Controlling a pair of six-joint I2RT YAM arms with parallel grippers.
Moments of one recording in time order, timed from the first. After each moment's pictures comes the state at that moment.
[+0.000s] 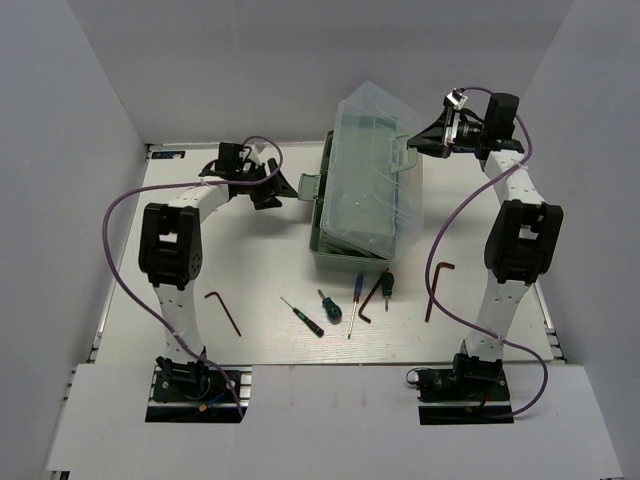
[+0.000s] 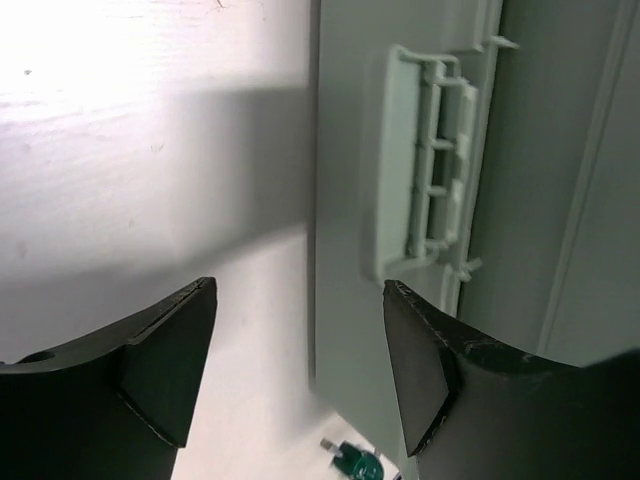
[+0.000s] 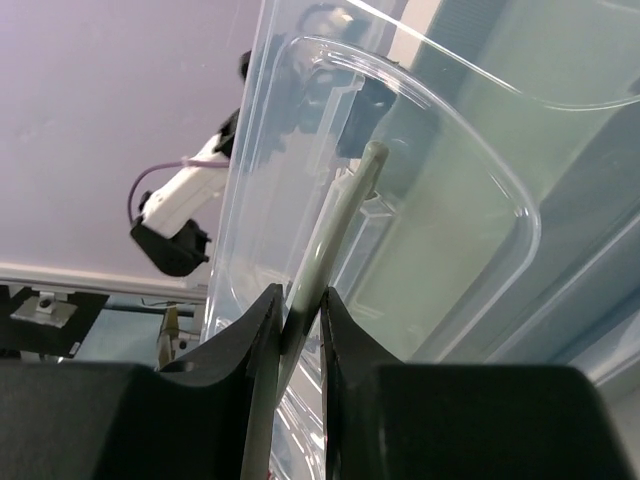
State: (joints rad) left arm -0.17 2.03 1.52 -0.29 0.62 -0.50; right arm -0.08 2.08 1.83 -0.09 -1.42 0.86
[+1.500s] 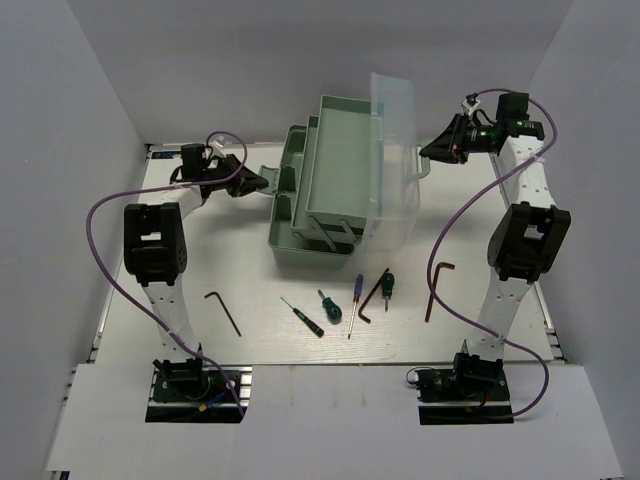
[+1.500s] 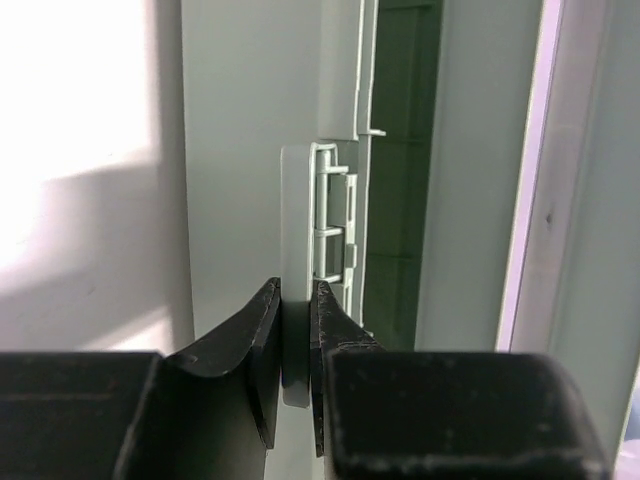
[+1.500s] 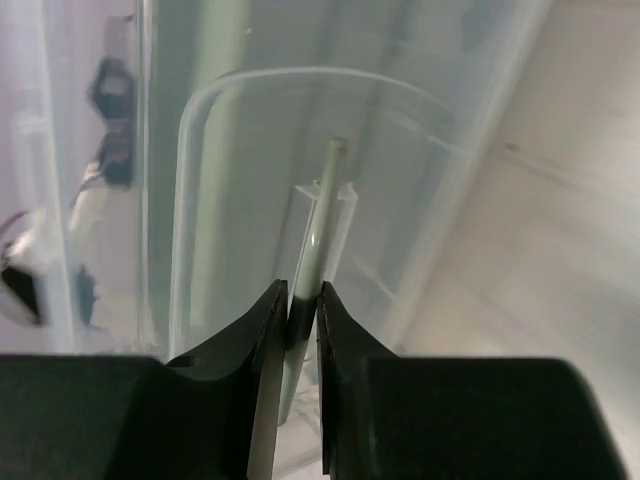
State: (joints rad) left arm 0.02 2.10 1.47 0.05 0.88 -0.77; right arm -0.13 2.11 2.08 -0.83 -1.11 0.32
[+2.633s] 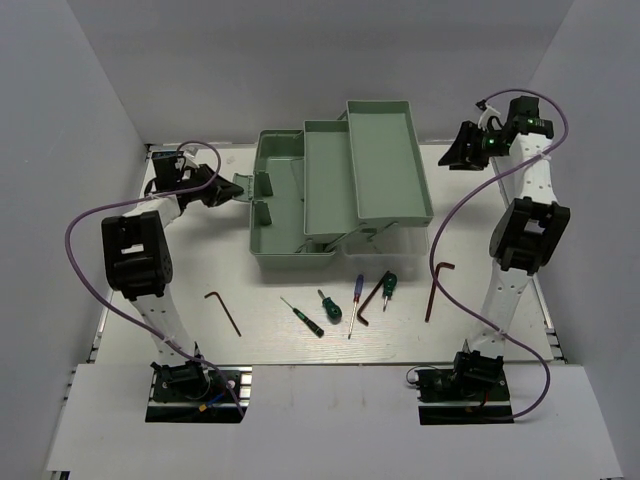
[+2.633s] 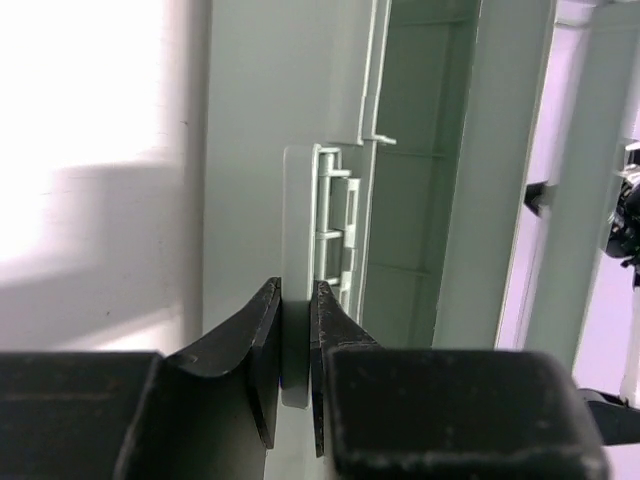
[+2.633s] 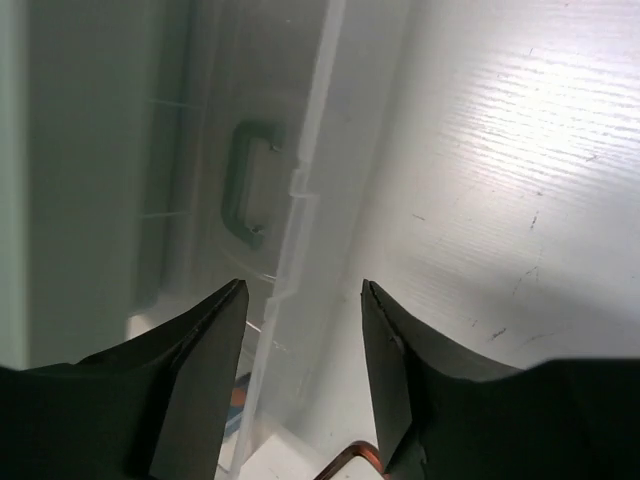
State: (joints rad) left arm 0.15 1.96 1.30 0.02 0.84 -0.72; right arm -0.19 2.26 2.26 -1.04 -0.79 -0.08
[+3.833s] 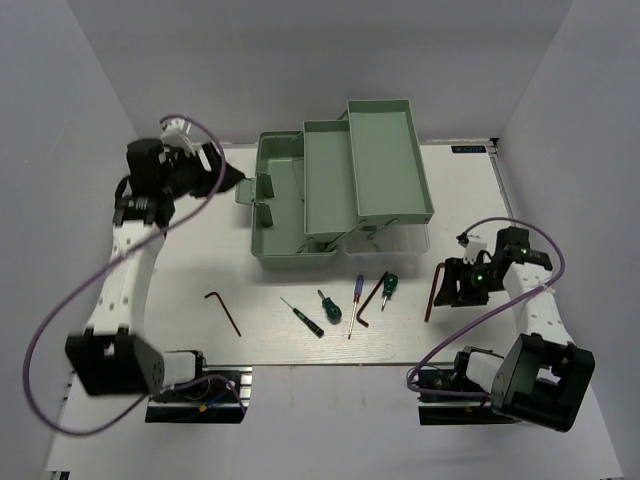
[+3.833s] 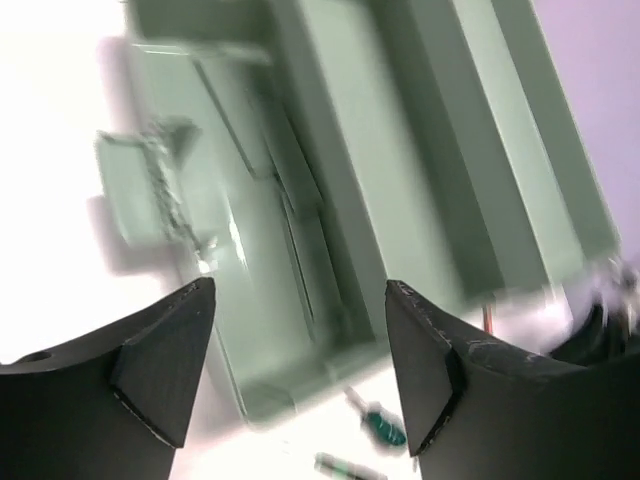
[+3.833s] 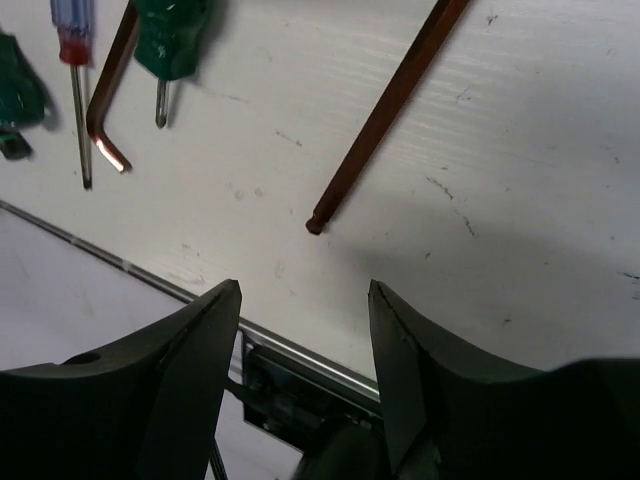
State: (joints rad) left arm 0.05 1.35 1.32 -0.39 0.56 -0.35; right arm -0.24 1.12 0.77 -1.03 -0.55 -0.36
